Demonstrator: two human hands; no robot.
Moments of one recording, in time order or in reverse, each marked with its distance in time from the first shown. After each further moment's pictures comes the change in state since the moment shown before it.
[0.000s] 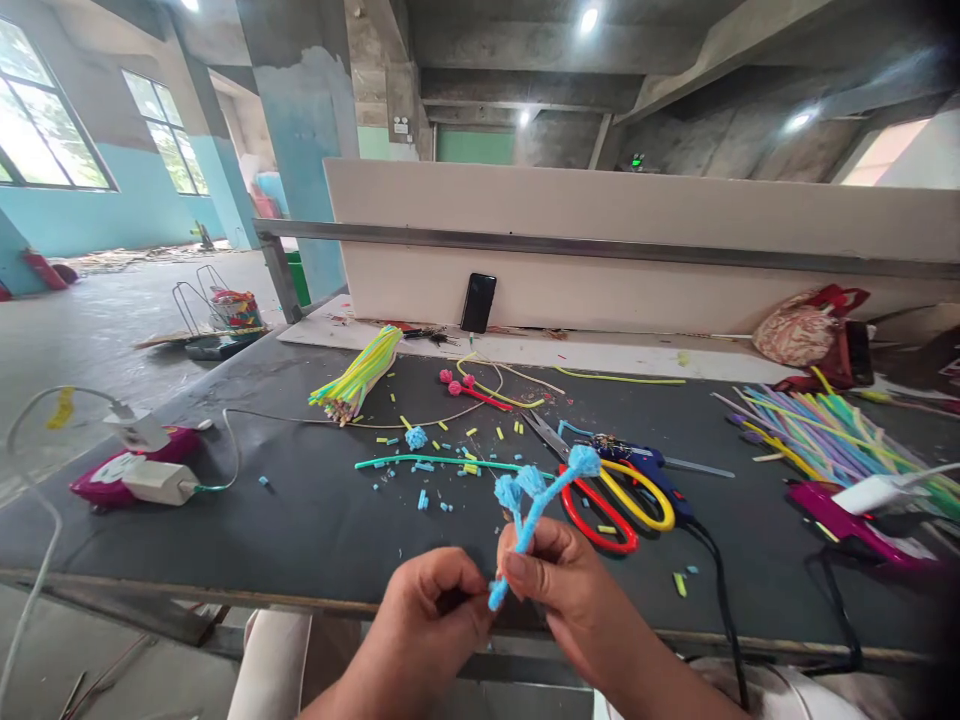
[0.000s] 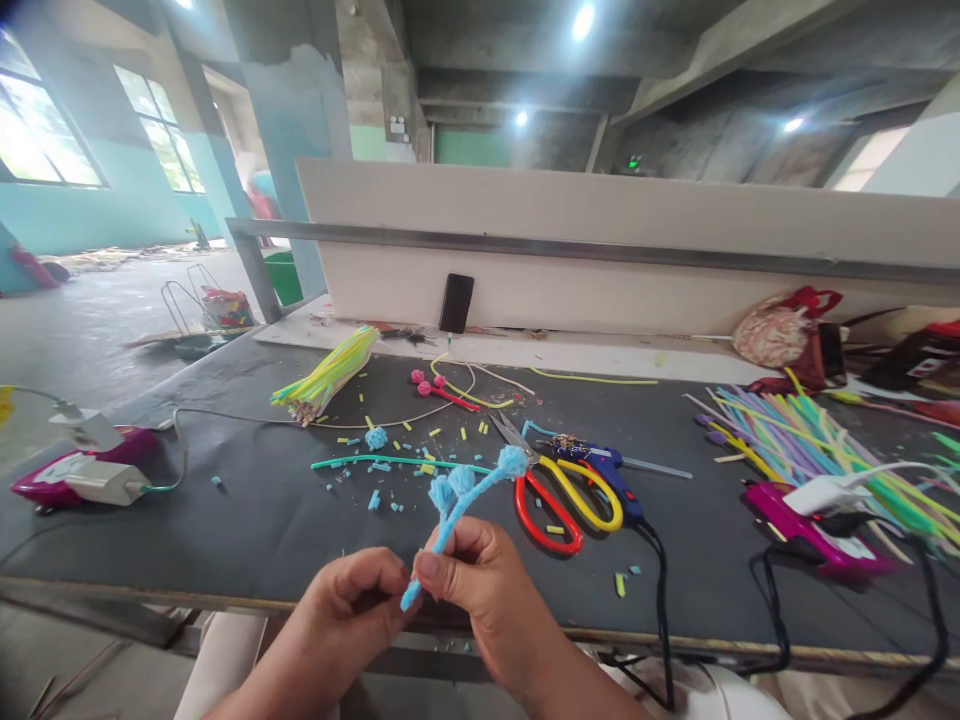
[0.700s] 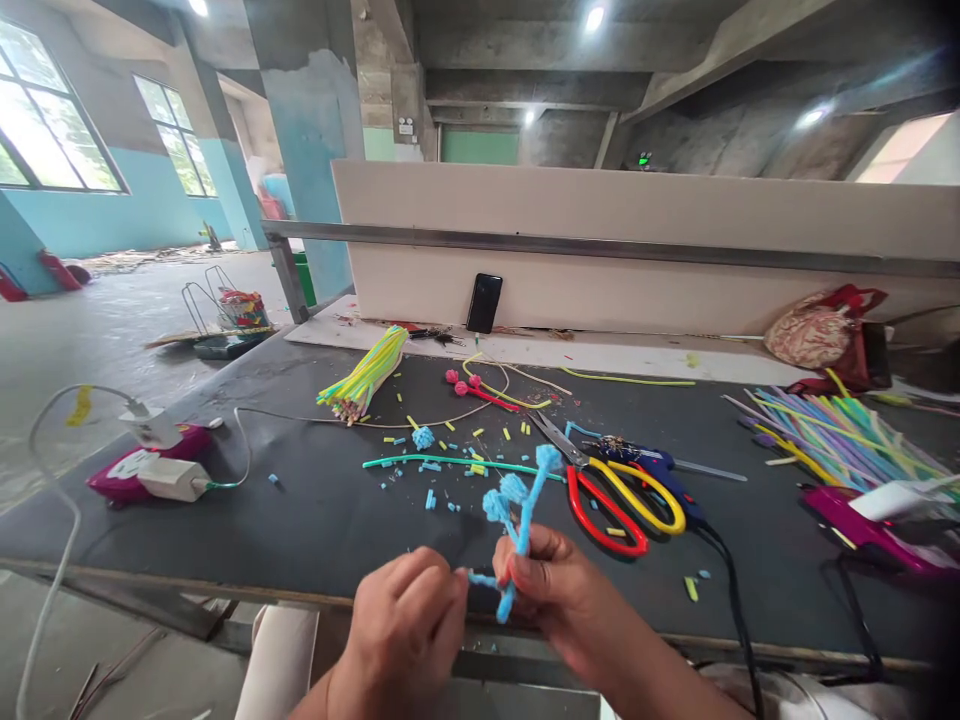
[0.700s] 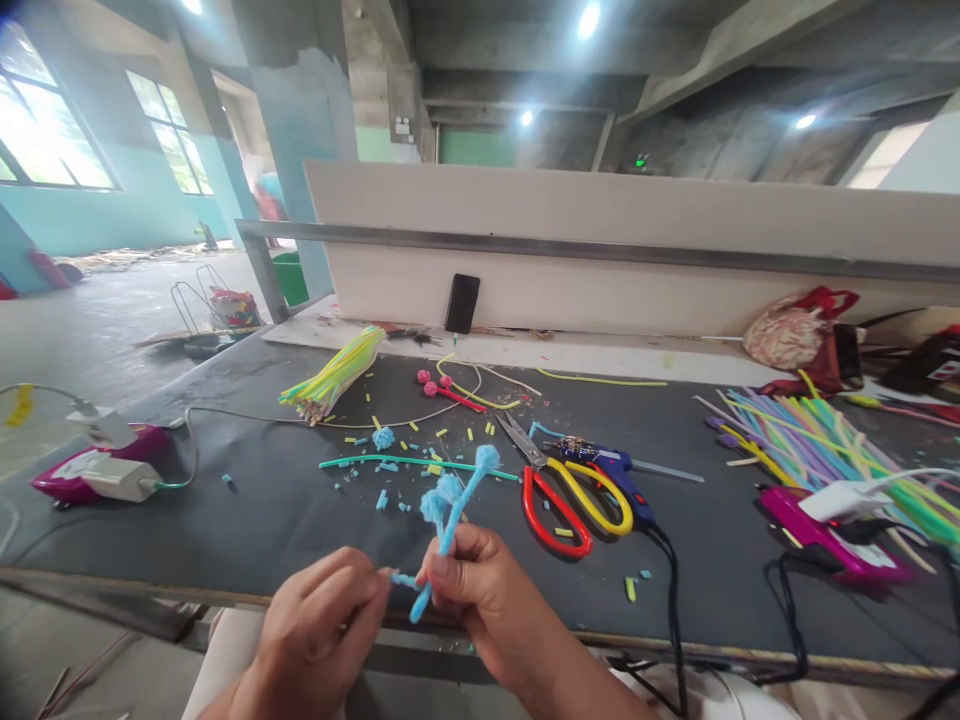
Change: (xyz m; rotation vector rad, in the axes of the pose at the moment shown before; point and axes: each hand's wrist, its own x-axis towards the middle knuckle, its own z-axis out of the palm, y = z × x) left_hand -0.010 -0.006 -0.024 0.844 0.338 0.798; right_hand 0.004 0.011 -0.003 0.167 -0.070 0.178
